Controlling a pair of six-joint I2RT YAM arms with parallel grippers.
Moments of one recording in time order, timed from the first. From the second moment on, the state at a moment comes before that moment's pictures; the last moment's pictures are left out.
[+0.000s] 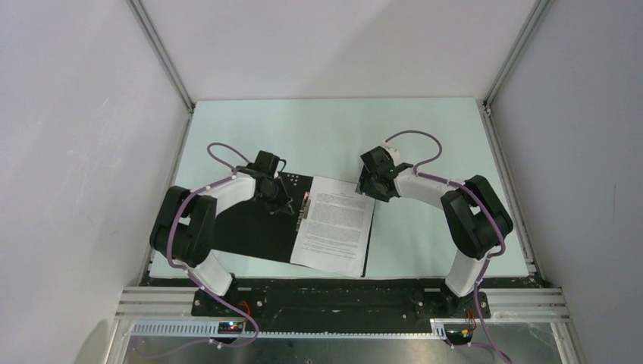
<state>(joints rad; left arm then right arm) -0.33 1.64 0.91 -0.47 0.20 -0.76 0.57 1.77 1.07 -0.31 0.20 0.81</state>
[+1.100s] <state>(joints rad) -0.33 1.66 0.90 -0.45 0.22 -0.76 0.53 1.77 1.12 -0.35 0.16 0.81</state>
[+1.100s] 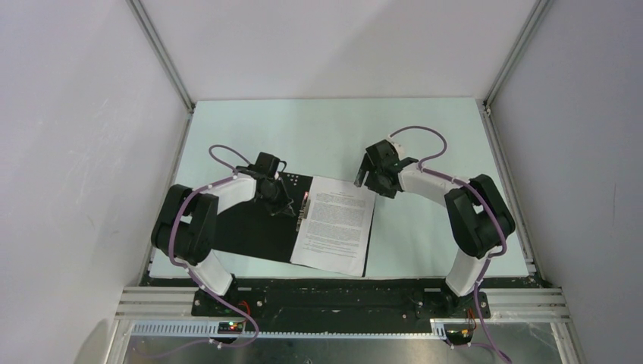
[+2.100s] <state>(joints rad) -0.35 1.68 0.90 -0.41 0.25 -0.76 0.52 1.82 1.12 -0.26 0.12 0.81</state>
